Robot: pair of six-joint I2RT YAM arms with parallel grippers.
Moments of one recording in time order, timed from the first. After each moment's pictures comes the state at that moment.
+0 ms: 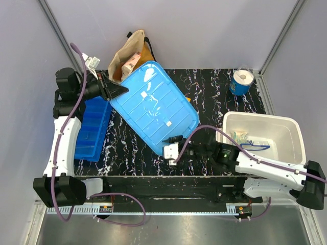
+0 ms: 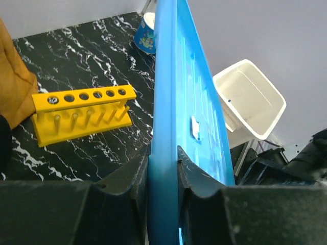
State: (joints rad) left arm 0.07 1.22 1.30 -0.32 1.06 -0.30; right arm 1.13 1.04 0.74 -0.04 -0.22 -0.74
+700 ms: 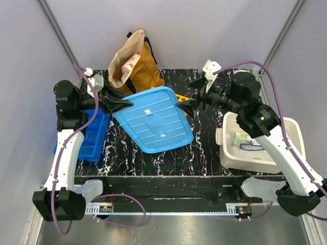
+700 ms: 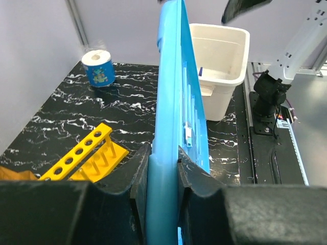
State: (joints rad) left arm 0.05 1.08 1.09 0.15 1.43 -0.13; right arm 0.62 1.15 1.51 -0.43 -0.40 -0.12
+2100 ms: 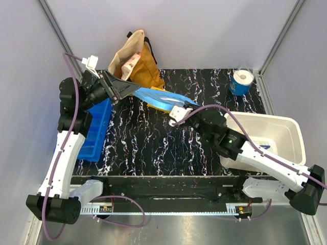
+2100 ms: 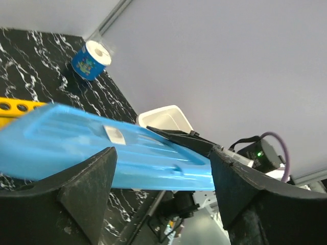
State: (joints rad) left arm -0.09 1.06 1.19 0.00 0.86 -0.90; right arm 0.90 1.07 0.98 -0.01 0.23 -0.75
